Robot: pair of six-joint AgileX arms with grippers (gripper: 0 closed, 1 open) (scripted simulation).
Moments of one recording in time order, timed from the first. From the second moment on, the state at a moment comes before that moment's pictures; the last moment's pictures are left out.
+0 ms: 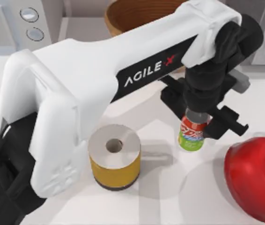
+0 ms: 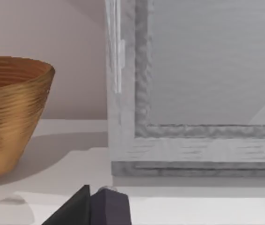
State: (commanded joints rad) left arm -0.91 2.43 2.29 -1.33 0.00 -0.09; right arm 0.00 0.00 0.00 0.00 0.00 0.00
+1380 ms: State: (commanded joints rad) left arm 0.34 2.18 1.92 -1.21 0.05 0.39; right arm 0.00 0.00 0.00 0.00 0.00 0.00
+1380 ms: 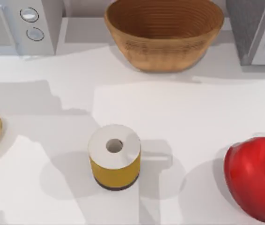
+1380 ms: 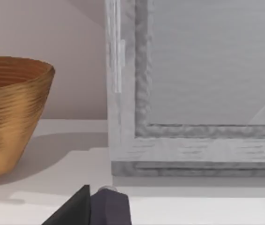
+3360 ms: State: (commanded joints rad) left arm 0.36 2.18 1.88 -1.17 0.04 0.39; right arm 0.00 0.00 0.00 0.00 0.00 0.00
